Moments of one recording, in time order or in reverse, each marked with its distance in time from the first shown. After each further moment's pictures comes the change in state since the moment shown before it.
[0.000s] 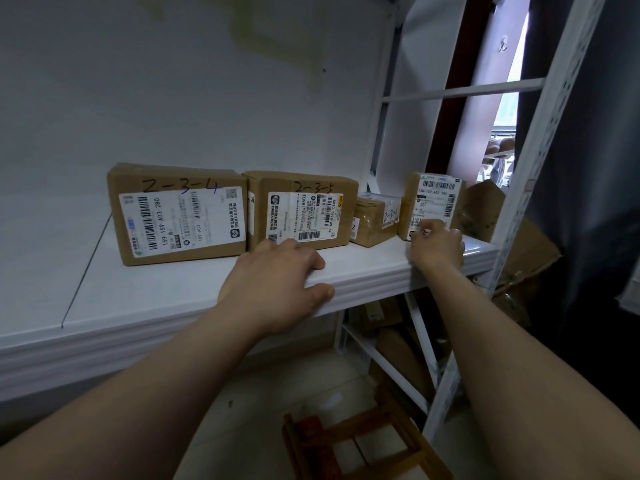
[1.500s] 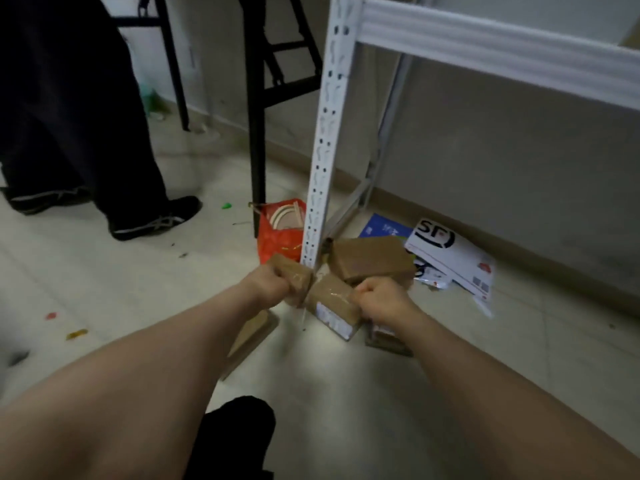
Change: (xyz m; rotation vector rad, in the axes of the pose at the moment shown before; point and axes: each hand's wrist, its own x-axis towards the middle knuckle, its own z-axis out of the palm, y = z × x) left_hand -0.827 -0.340 -0.149 -0.562 -0.038 -1.537; right_hand -0.918 -0.207 0.124 -0.049 -1.577 -0.642
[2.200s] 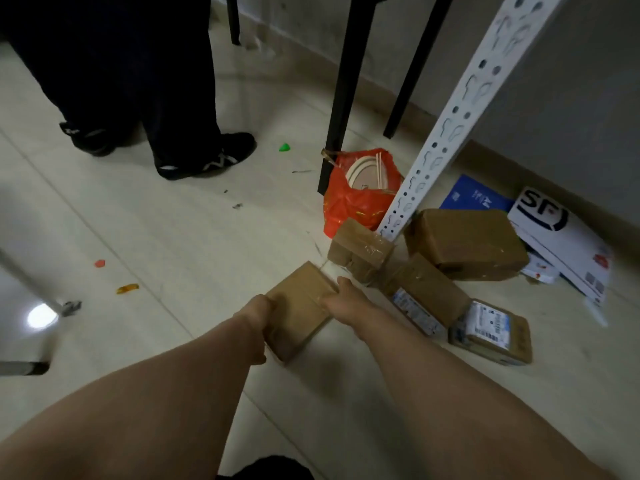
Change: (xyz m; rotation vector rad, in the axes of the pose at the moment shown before) left_hand 0.056 -0.188 -0.026 -0.807 0.096 -0.904; right_hand 0.120 -0.062 0.225 0.003 -0.380 0.186
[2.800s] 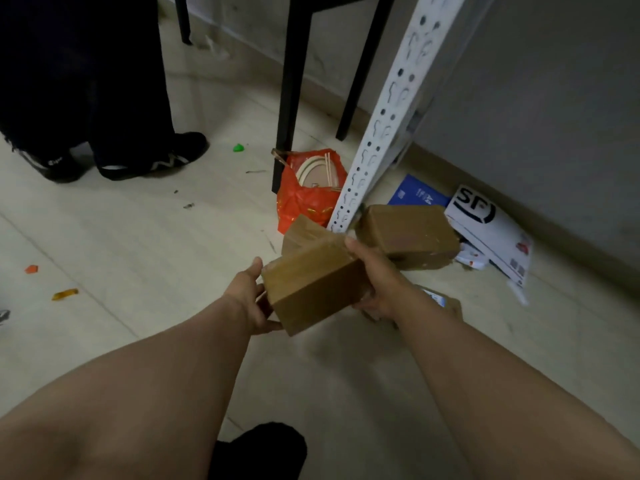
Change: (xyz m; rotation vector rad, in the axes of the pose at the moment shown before) left_hand -0.032 0.011 0.058 -0.421 -0.359 -0.057; right_hand -0.067 0.038 -0.109 0.737 0.077 0.005
